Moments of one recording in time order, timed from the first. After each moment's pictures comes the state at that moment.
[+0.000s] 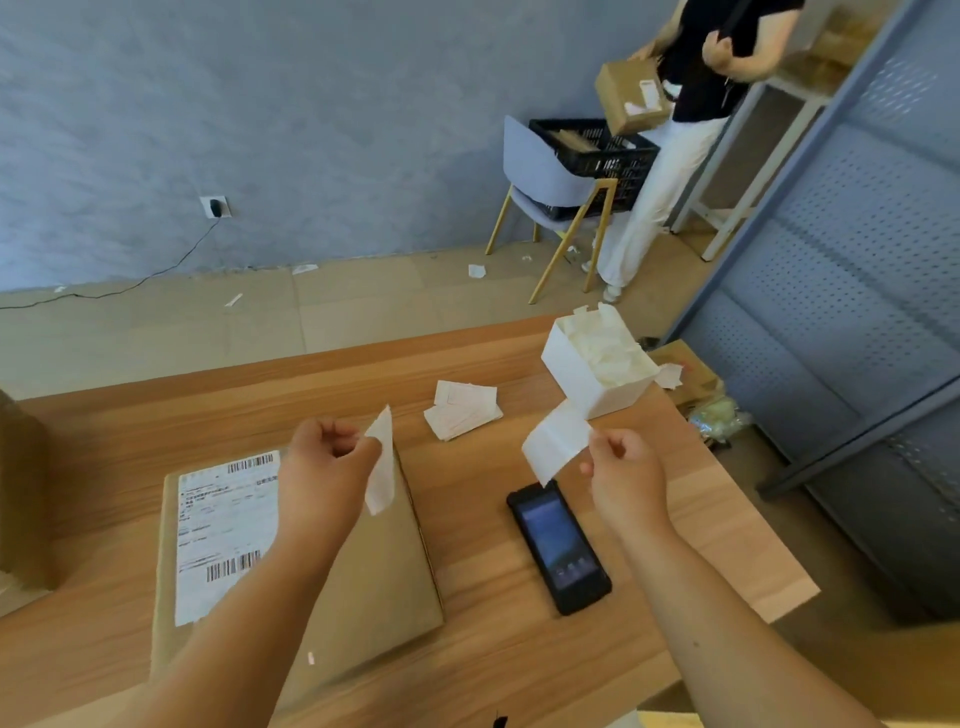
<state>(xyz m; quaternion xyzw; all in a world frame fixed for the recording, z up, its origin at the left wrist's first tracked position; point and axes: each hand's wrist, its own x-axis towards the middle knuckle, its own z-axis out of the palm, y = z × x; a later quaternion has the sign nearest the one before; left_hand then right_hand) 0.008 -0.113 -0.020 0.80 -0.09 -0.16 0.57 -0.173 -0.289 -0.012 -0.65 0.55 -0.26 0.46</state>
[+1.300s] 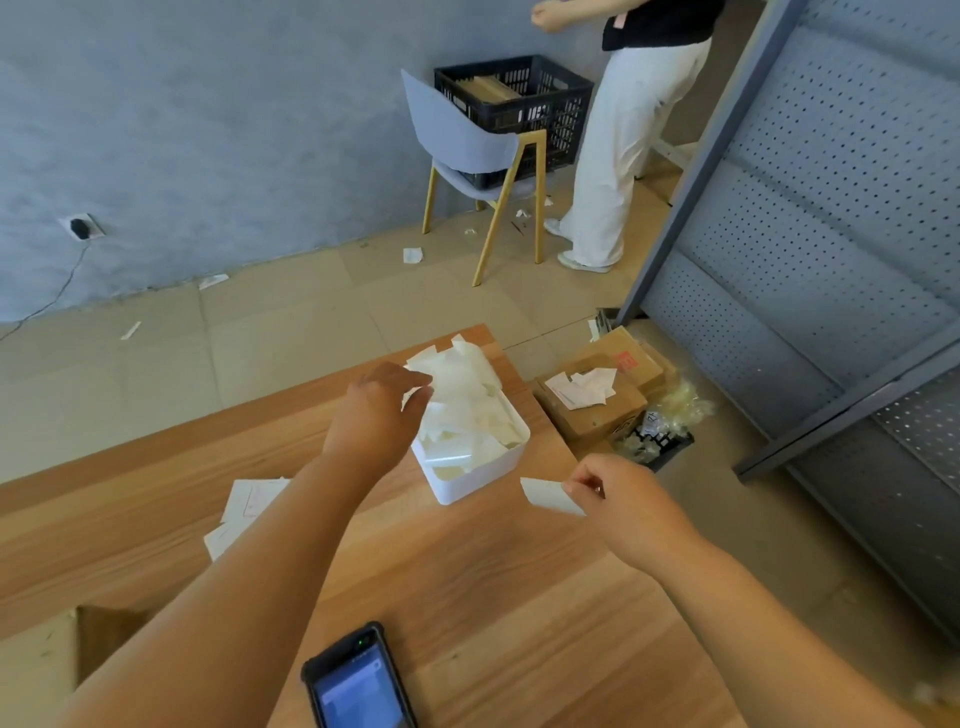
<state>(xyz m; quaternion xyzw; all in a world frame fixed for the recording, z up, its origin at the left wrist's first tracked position) -0.017 -0.479 -0.052 0.83 -0.44 -0.11 0.32 -0.261 -0.570 -0.038 -0.83 0.45 0.01 0.33</state>
